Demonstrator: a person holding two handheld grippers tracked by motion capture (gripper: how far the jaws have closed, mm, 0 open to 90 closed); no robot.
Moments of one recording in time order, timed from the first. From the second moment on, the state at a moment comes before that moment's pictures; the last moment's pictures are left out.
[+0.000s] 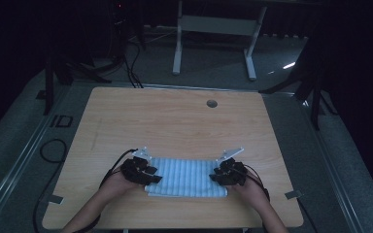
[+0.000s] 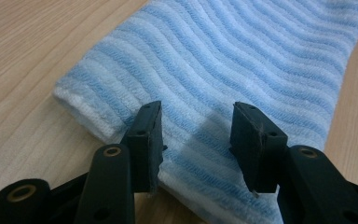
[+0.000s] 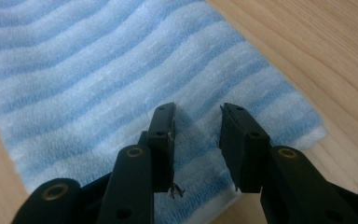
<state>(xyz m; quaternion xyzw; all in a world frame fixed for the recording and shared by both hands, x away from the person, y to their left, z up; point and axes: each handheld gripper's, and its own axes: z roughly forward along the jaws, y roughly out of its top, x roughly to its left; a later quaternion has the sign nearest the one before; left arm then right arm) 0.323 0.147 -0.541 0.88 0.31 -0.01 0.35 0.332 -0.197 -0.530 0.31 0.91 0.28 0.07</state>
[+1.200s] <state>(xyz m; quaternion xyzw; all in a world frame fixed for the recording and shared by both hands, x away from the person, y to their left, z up) 0.416 0.167 -0.536 0.87 0.37 0.05 0.32 0.455 -0.157 -0.528 0.36 0.89 0.27 0.05</state>
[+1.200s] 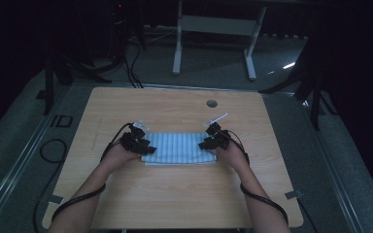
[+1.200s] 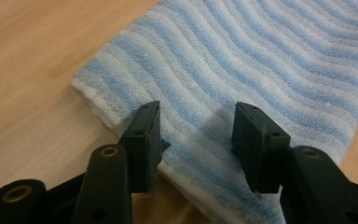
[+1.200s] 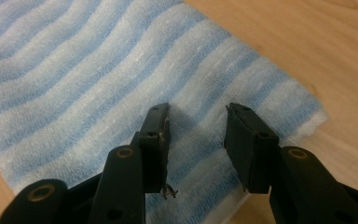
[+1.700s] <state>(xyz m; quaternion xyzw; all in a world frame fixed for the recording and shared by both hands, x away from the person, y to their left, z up) 0.412 0.171 -0.522 0.85 0.38 0.05 0.35 0.455 -0.159 -0.520 0.35 0.89 0.29 0.06</state>
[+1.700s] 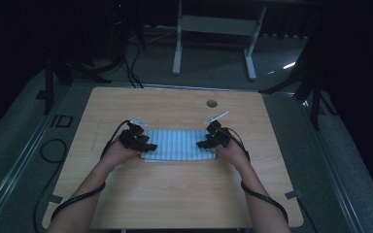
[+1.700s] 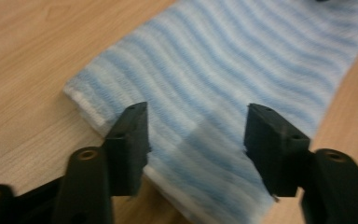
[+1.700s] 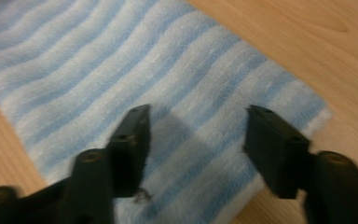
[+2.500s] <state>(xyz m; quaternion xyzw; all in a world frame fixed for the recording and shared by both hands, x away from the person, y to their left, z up) 0.359 0.199 -0.529 0.82 0.39 0.08 0.40 0.406 -0.215 -0.511 0.34 0.85 0.38 0.10</state>
